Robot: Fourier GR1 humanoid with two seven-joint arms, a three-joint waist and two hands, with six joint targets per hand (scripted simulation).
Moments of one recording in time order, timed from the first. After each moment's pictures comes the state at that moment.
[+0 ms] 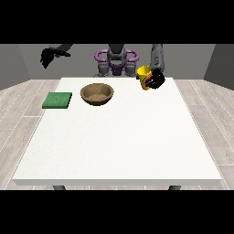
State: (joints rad) left arm -0.49 0.23 0.01 -0.68 -0.30 0.48 -0.57; right arm -0.16 -0.33 -0.31 -1.26 -0.21 0.37 -0.20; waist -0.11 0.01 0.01
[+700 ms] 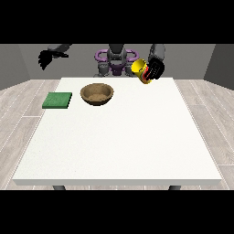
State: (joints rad) left arm -0.73 0.30 -0.15 -0.69 -0.62 0.50 -0.10; right arm -0.18 -0.36 -0.34 -1.13 -0.22 0.42 -0.27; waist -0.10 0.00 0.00
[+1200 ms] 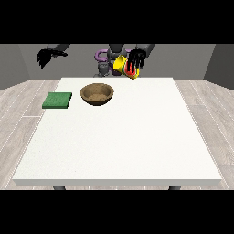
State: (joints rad) left arm -0.89 0.23 -0.38 -0.65 -1.00 0.48 0.23; right arm -0.19 -0.37 -0.34 -1.06 -0.22 0.44 -0.28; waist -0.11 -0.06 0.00
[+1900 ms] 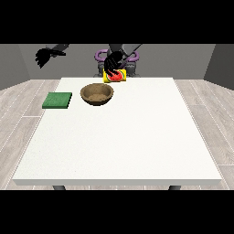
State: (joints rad) left arm -1.02 0.08 -0.79 -0.54 -1.49 0.19 0.39; right arm -0.23 -0.38 -0.34 -1.00 -0.22 0.46 -0.30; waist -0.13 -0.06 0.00
